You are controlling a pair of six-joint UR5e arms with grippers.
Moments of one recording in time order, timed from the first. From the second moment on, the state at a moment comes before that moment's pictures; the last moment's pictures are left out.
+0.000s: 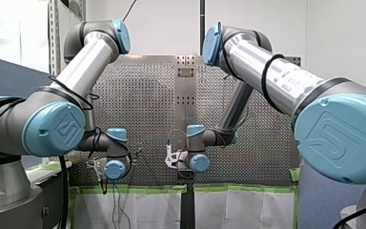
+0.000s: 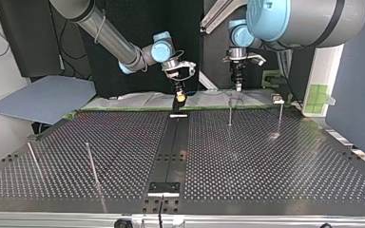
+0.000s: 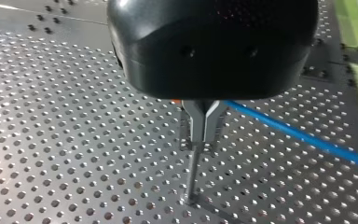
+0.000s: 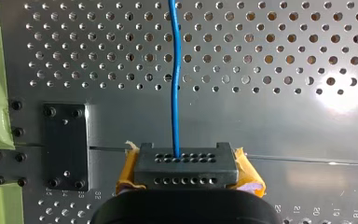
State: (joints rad) left arm -0.17 -2.34 -2.21 -1.77 -1.82 -1.79; right arm 2.33 -0.58 1.46 -0.79 1.65 1.58
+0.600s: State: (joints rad) left arm -0.13 -2.34 -2.18 -1.77 -1.77 -1.80; right arm 2.33 -0.58 1.46 -0.79 1.66 1.58
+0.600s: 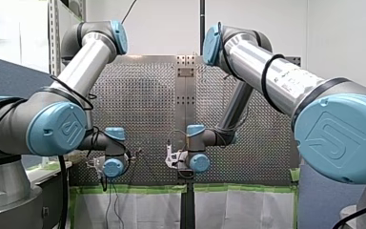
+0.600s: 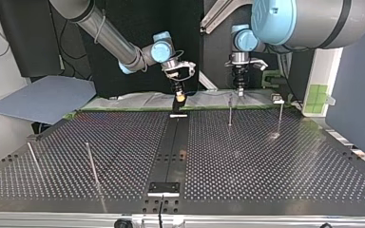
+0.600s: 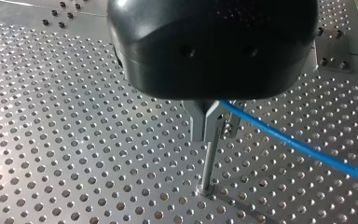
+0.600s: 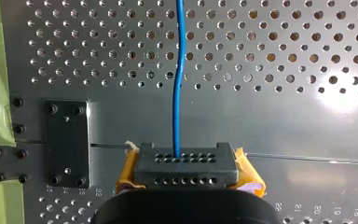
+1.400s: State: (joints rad) left arm -0.09 -2.40 -2.13 -1.79 -1.70 -1.80; right arm 2.32 -0.57 1.46 -0.80 1.66 1.58
